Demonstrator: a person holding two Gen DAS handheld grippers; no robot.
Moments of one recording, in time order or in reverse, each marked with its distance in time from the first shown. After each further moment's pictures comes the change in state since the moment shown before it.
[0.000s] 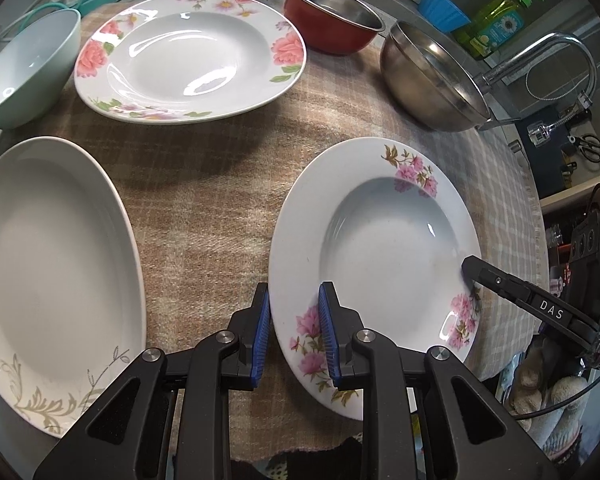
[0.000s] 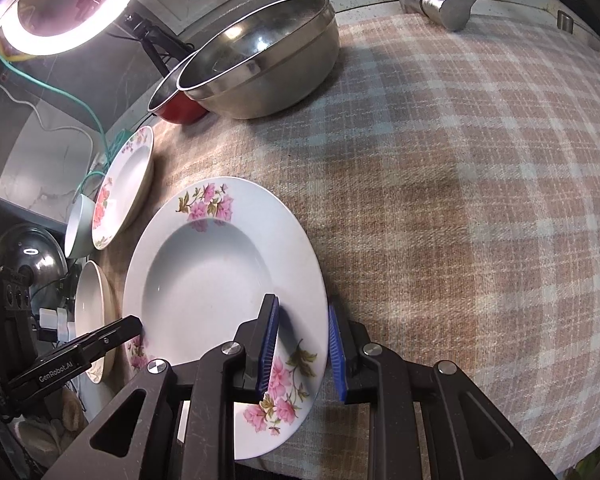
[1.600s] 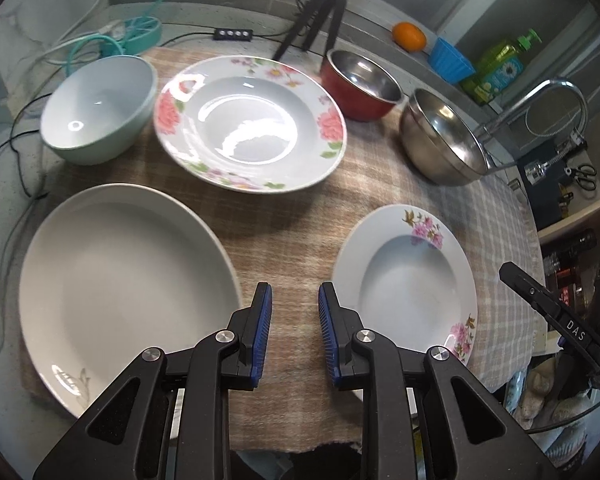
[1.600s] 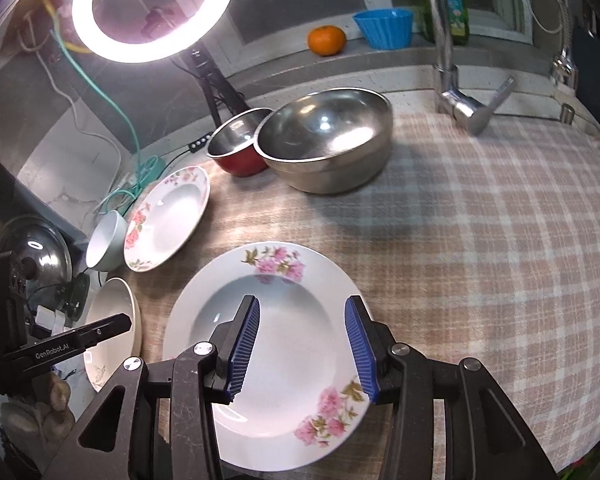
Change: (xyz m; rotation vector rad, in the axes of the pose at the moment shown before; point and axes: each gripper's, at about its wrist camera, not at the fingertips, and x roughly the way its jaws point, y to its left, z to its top) left arm -0.057 0.037 0.008 -0.035 -0.141 0.033; right arm -0.051 0.054 -0.003 -0.148 -0.216 -0.037
